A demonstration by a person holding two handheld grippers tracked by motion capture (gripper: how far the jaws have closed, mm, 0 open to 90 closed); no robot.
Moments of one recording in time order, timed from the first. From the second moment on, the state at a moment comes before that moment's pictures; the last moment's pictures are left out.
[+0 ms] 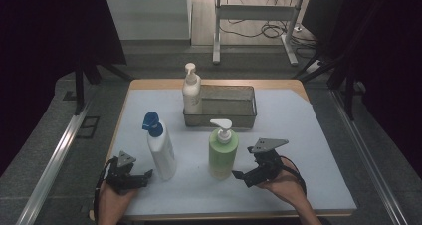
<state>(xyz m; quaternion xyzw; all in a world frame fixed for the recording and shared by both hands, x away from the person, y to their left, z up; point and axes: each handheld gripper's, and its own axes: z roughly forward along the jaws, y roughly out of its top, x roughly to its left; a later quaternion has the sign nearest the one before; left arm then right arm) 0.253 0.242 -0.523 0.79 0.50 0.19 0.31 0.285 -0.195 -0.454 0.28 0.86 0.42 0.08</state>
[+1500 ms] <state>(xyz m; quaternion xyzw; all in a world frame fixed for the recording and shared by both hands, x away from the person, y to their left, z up) 0.253 0.242 -0.523 0.79 0.50 0.19 0.31 0.300 -0.133 -0.423 0.24 0.85 0.46 0.13</state>
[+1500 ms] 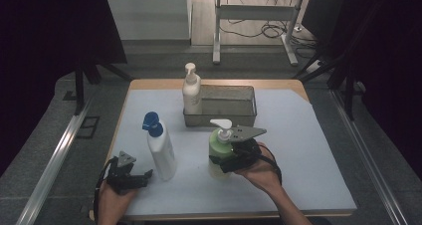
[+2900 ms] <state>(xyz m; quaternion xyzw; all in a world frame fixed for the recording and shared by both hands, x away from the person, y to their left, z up) 0.253 0.242 -0.523 0.79 0.50 0.19 0.31 0.327 -0.133 -0.376 0.27 0.85 0.44 0.14</state>
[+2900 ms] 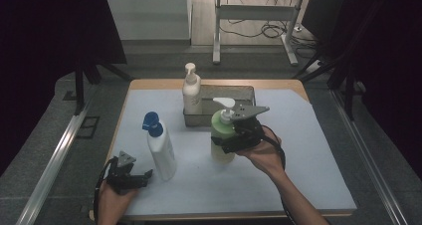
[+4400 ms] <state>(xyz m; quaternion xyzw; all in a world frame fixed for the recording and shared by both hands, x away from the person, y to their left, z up) 0.253 0.242 -0.523 0.79 0.50 0.19 0.31 0.398 -0.111 -0.326 0.31 0.81 0.45 0.21</state>
